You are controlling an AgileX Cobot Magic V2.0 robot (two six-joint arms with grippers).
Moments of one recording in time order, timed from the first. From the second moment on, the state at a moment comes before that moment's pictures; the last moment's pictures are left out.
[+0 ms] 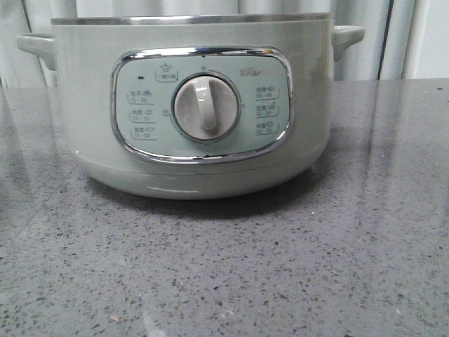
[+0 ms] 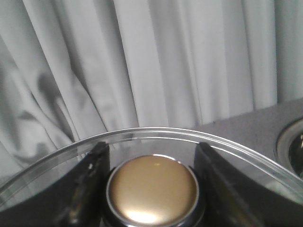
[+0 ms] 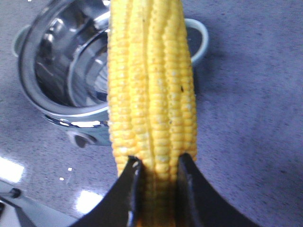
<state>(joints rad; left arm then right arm) -0.16 0.69 -0.65 0.02 0.09 0.15 0.24 0.91 -1.26 0.27 1.15 0.07</state>
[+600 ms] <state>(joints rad) -0.18 0.76 -0.25 -0.10 -0.24 0.14 0.38 1.40 -1.48 0.45 0.98 -0.10</state>
